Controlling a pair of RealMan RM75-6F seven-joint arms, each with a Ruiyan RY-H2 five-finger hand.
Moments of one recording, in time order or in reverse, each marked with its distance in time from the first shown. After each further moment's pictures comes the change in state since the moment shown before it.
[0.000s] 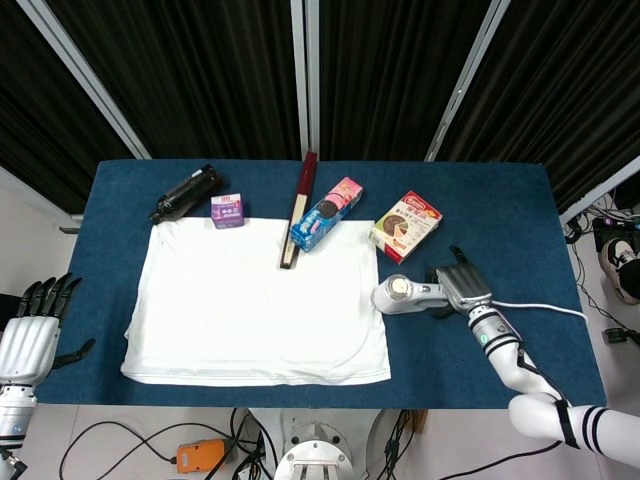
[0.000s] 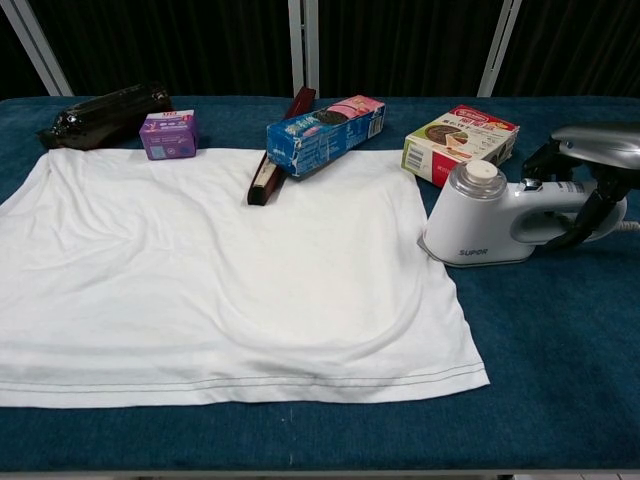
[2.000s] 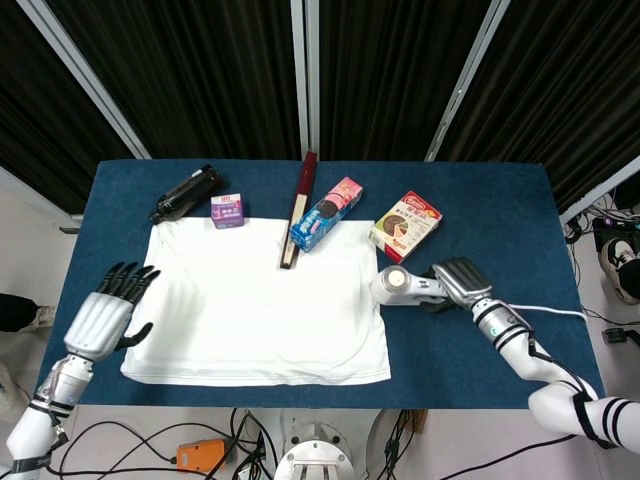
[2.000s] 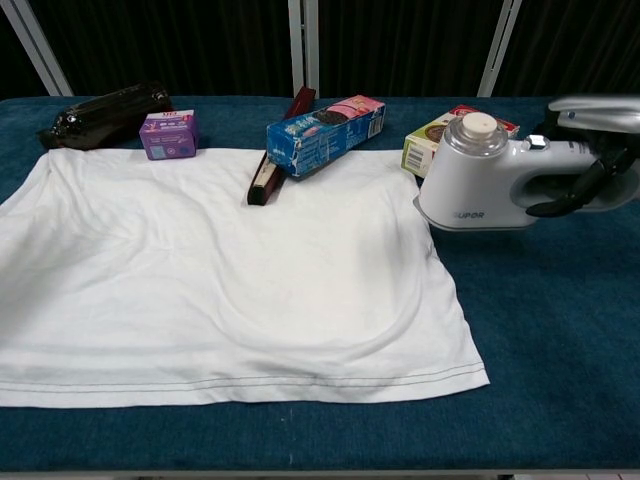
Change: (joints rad) left arm -0.196 -0.017 -0.002 -0.079 0.132 -0.199 0.078; right arm 0.037 0.107 0.007 0.027 -0.281 -0.091 0.416
